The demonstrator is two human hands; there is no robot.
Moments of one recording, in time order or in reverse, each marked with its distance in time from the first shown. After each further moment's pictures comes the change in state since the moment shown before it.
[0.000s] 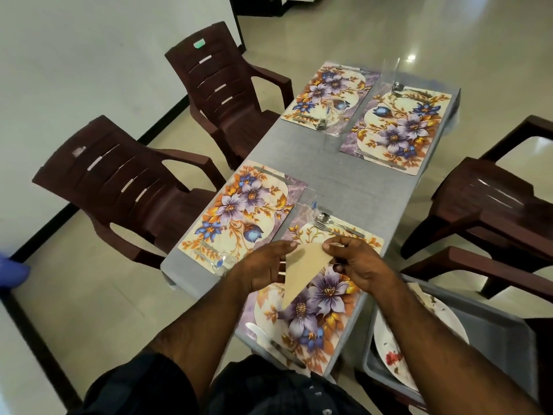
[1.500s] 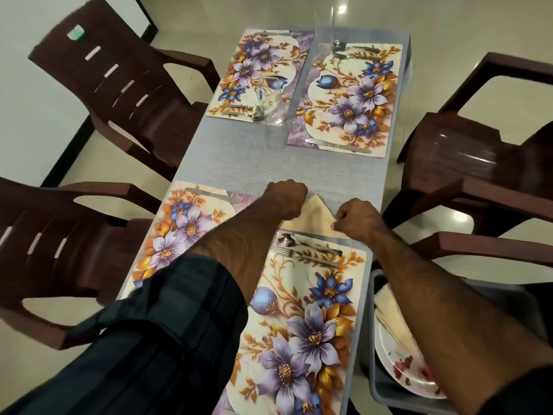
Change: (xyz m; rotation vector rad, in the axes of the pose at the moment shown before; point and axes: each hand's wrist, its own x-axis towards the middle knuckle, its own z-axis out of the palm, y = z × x) left_hand 0.275 0.146 0.095 2.090 0.130 0.251; right_hand 0.166 -0.064 -0.141 -1.202 0.525 0.066
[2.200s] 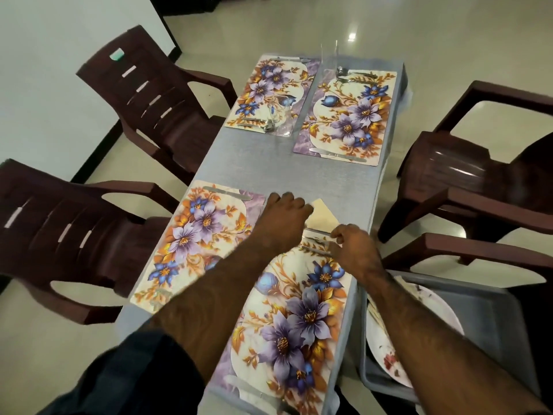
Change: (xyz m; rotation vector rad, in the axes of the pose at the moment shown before) left_hand -0.137 0.023 0.009 0.122 0.476 0.193; right_hand -0.121 0.006 0.025 0.057 0.221 -0.172
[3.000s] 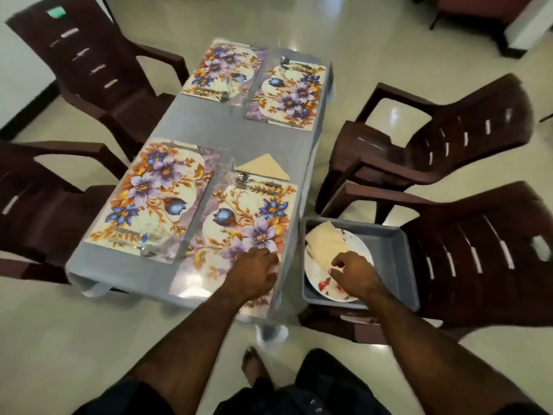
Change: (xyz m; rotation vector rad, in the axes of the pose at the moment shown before) left_hand -0.245 0.172 0.063 -0.504 -0.073 -0.050; right_hand -0.282 0.119 -0.014 -0.164 -0.128 0.188
